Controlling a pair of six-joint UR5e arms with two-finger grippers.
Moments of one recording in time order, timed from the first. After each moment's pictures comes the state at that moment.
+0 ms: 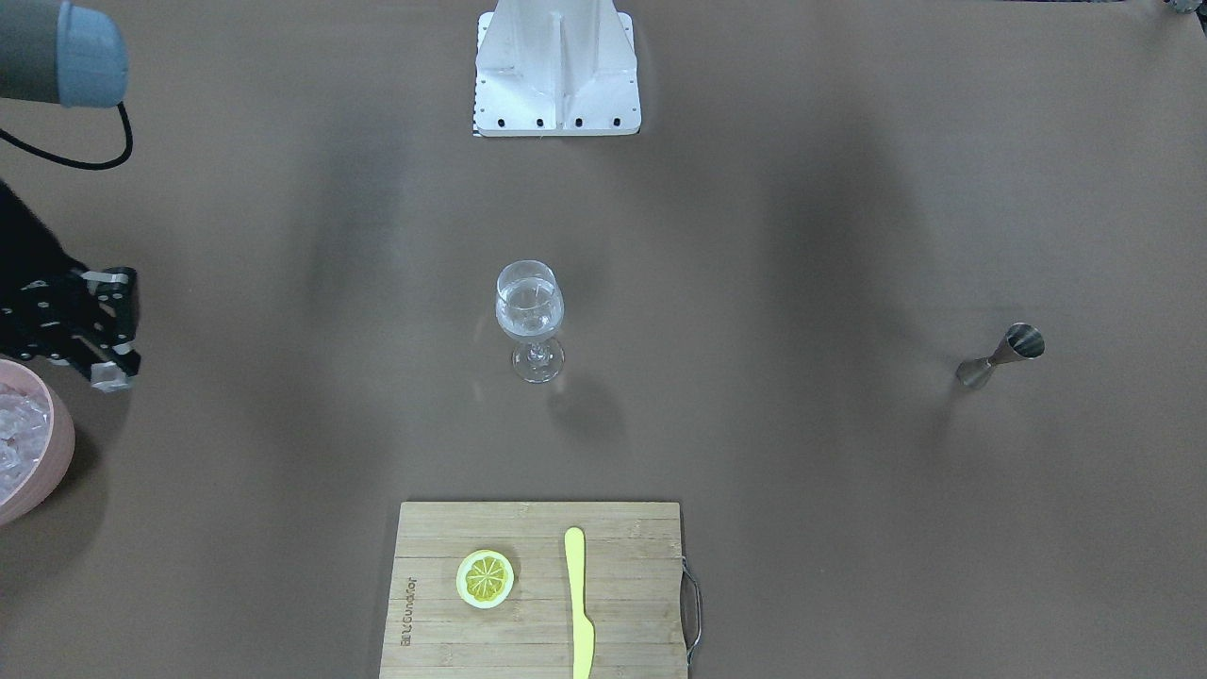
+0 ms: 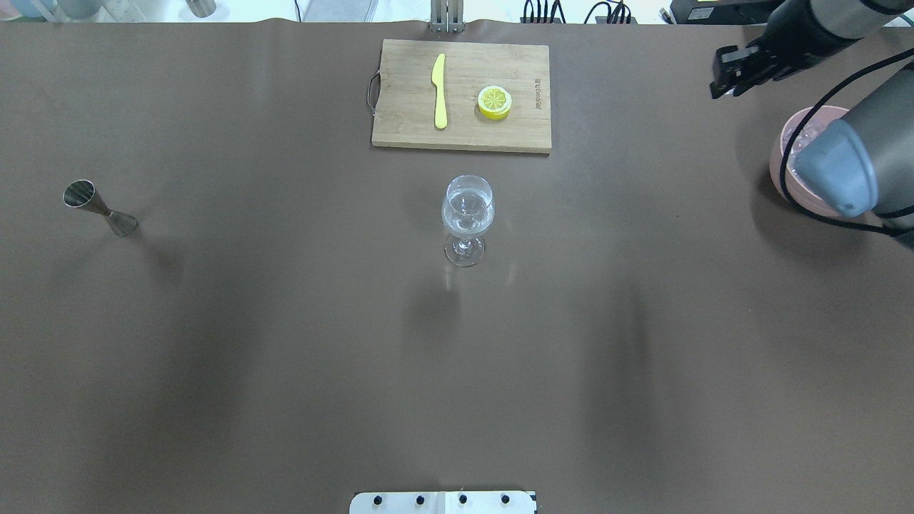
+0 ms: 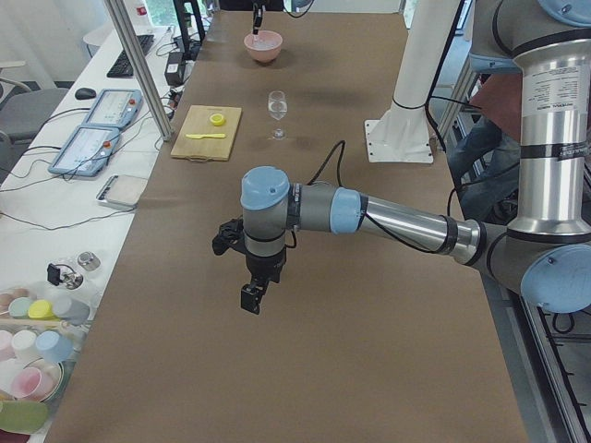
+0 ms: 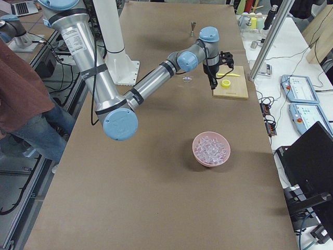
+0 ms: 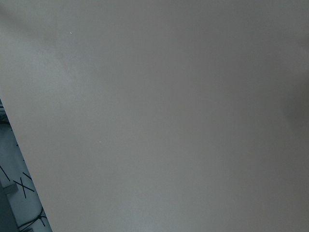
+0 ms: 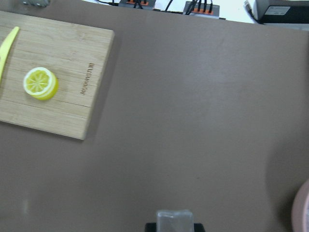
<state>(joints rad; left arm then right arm) -1.61 -1.49 -1.90 -1.39 -2.16 0.39 1.07 -1.12 1.87 -1.59 2.12 0.68</state>
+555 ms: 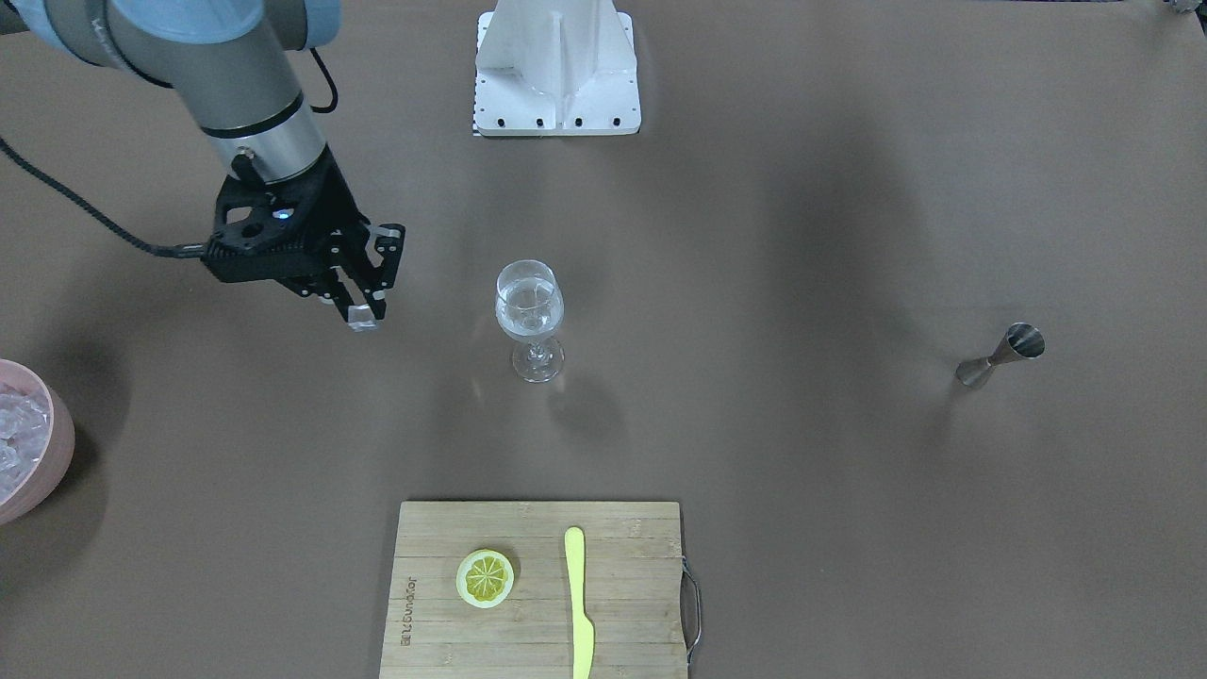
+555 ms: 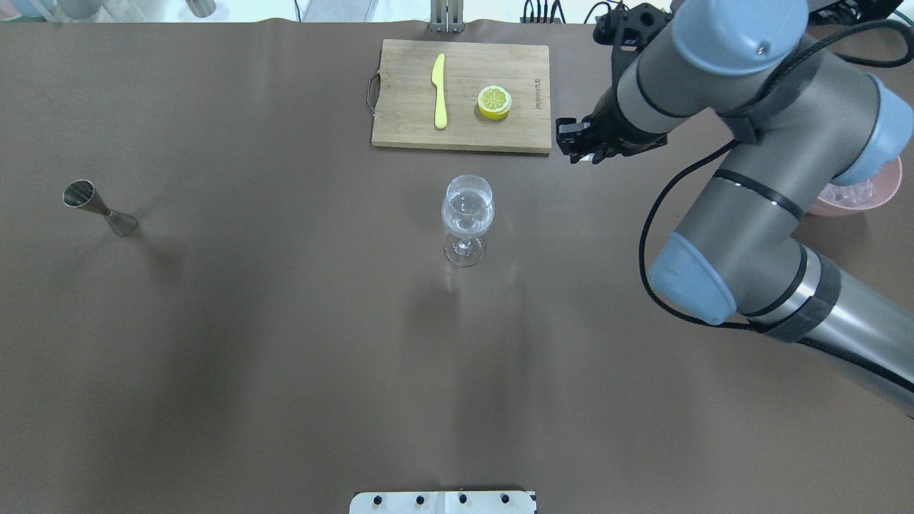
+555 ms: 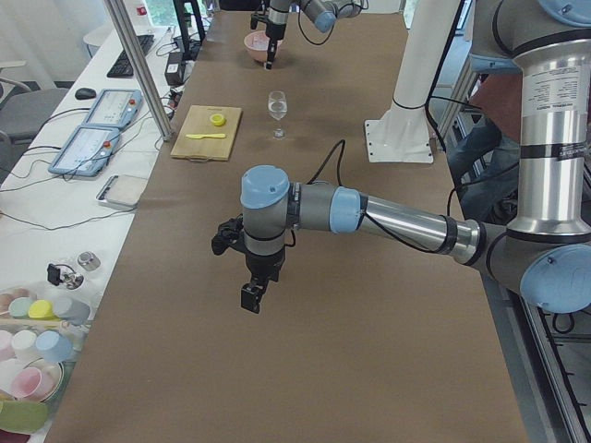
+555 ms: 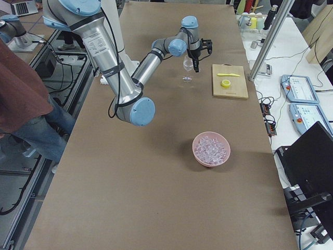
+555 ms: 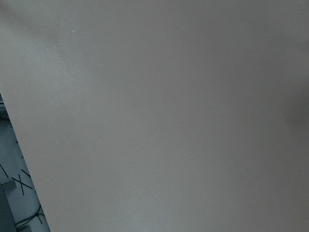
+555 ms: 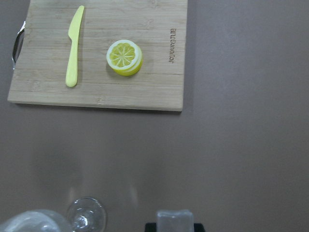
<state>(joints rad) -1.61 -1.49 -1.90 -1.39 -2.16 0.36 0.76 -0.97 1.90 -1.64 1.91 1.07</state>
